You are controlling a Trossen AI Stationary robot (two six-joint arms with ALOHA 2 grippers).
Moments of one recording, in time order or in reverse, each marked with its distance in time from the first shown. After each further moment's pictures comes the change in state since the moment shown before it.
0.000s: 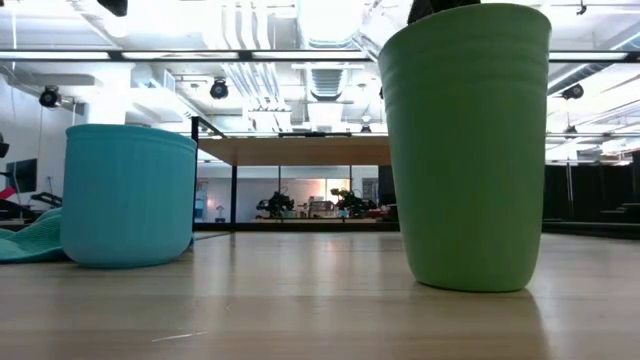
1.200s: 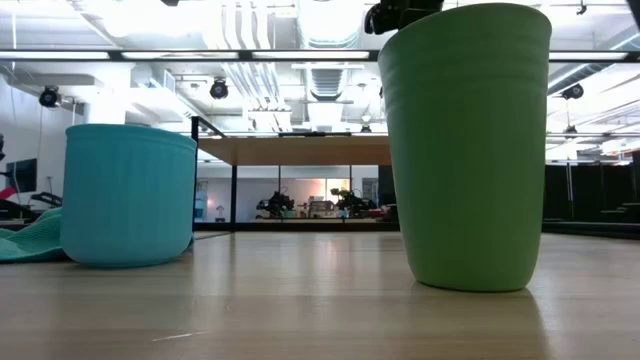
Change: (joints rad) left arm 0.000 0.321 0.204 -0.010 0.006 0.179; right arm -0.364 0.351 0.365 -0.354 -0.062 -0.667
